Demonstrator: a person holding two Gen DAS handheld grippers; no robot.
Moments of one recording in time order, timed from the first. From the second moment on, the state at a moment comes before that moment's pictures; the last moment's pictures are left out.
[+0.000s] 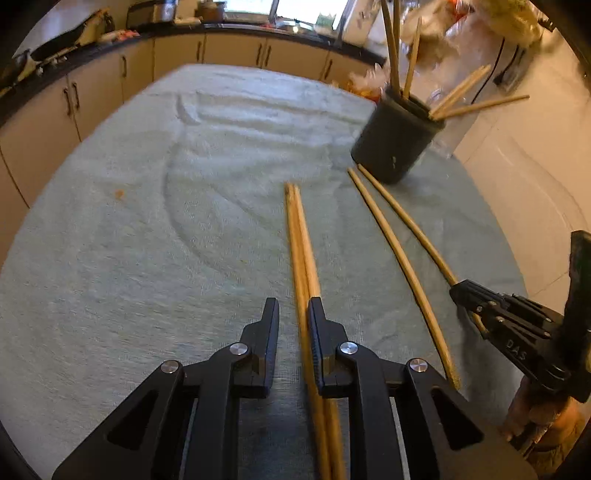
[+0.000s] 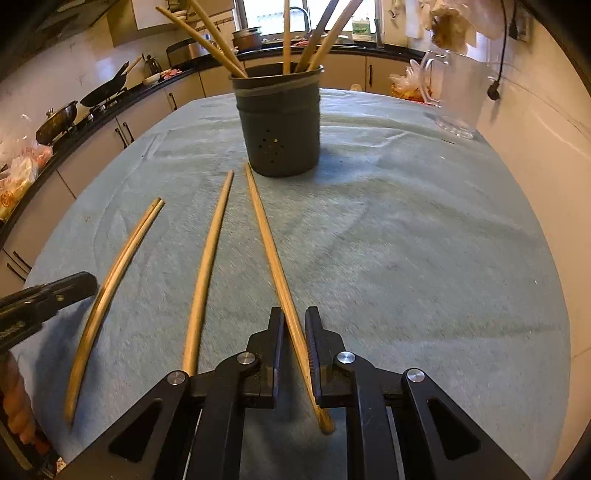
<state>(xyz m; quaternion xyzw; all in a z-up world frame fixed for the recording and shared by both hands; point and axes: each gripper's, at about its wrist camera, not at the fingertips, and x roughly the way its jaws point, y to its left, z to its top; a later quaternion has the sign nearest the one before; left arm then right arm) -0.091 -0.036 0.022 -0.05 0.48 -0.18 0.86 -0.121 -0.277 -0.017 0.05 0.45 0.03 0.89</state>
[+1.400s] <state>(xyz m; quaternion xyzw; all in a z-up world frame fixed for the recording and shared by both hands) -0.084 -0.060 0.025 -0.01 0.49 -0.16 0.85 -0.185 -0.319 -0.015 0.10 0.44 0.03 0.89</state>
